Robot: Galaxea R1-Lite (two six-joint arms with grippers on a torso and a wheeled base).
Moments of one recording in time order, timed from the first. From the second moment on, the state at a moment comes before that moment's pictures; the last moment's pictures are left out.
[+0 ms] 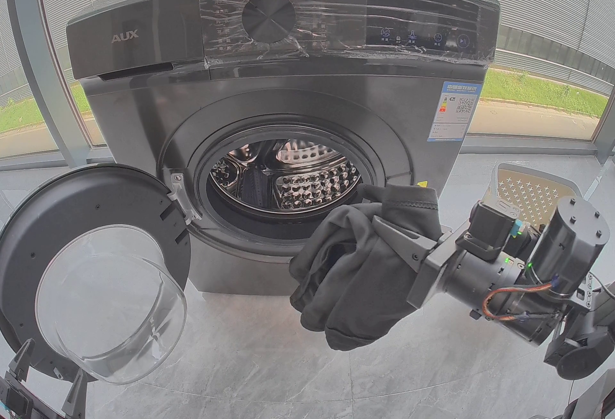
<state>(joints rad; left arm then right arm) 0.00 0.02 -0.02 0.00 -0.04 0.04 0.83 1.64 -0.46 -1.24 -0.11 0.14</state>
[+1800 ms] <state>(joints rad) -0.40 1.20 -0.25 -0.71 -0.31 0.03 0.81 1.95 -0.83 -1.32 -0.11 0.18</state>
